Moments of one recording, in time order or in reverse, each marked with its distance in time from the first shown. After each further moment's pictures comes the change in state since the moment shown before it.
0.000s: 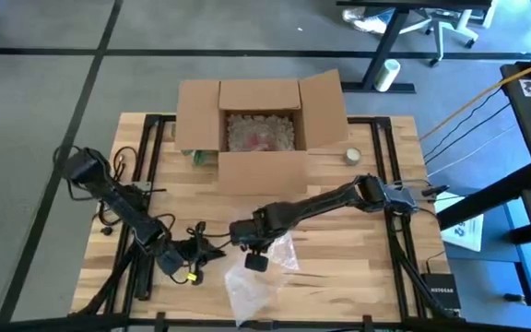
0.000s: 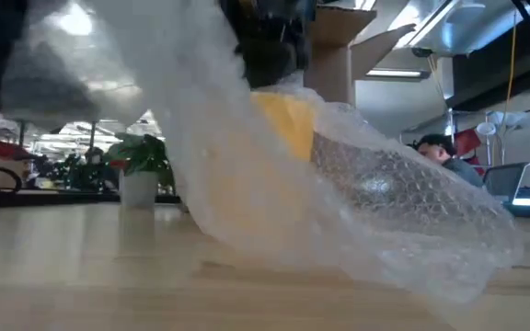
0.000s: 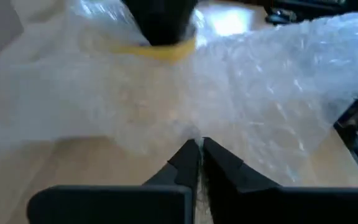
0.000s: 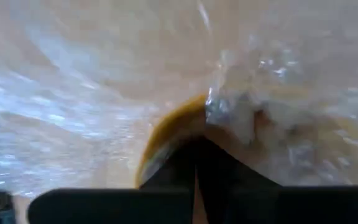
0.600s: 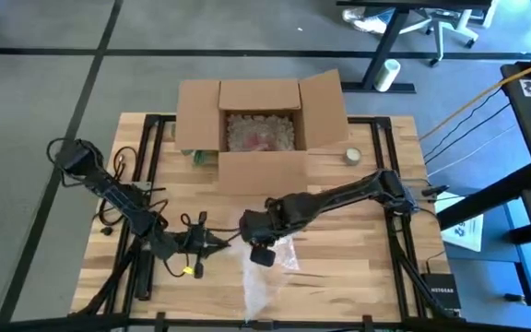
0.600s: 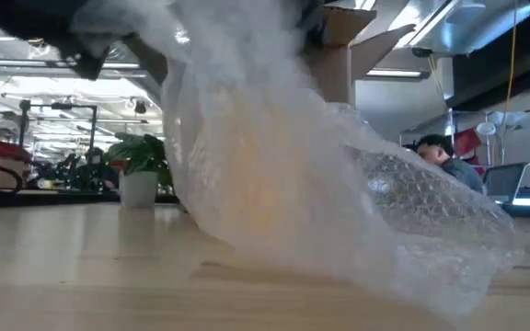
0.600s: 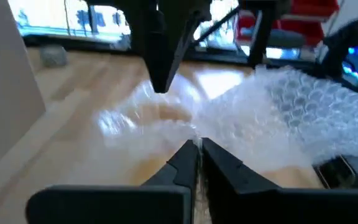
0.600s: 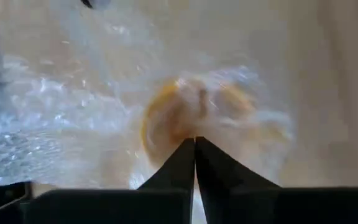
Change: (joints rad) left arm 0.089 -0.123 0.002 0.142 -0.005 0.255; right arm 0.048 -0.170 0.000 -0.130 0.205 0.067
